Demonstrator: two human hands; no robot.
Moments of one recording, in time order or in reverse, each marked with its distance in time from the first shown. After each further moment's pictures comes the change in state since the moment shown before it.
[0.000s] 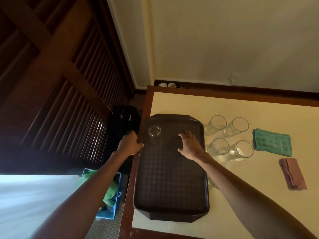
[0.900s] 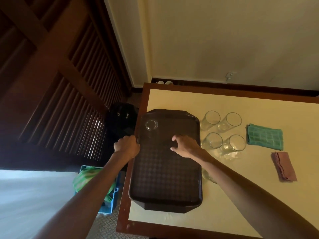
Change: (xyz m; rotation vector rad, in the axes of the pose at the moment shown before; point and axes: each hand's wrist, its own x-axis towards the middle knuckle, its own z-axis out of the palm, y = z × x) left_hand -0.047 0.023 0.002 0.362 -0.015 -0.027; right_hand -0.032 -0.015 -0.024 -0.018 -0.099 -0.059
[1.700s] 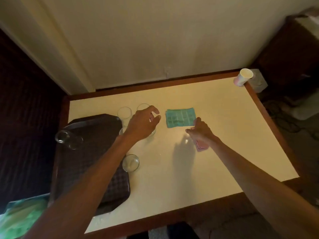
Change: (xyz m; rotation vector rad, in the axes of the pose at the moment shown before) left_hand -0.101 0.375 -0.015 -0.425 0.210 0.700; right_hand -0.178 0.341 -0.063 0.521 0.310 0.619
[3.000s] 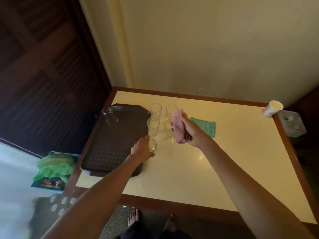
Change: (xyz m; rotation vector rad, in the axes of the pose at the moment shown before) left_hand -0.144 -0.080 0.061 0.262 -0.058 -0.533; right_hand -0.118 -0.095 0.010 0.918 -0.659 -0.213
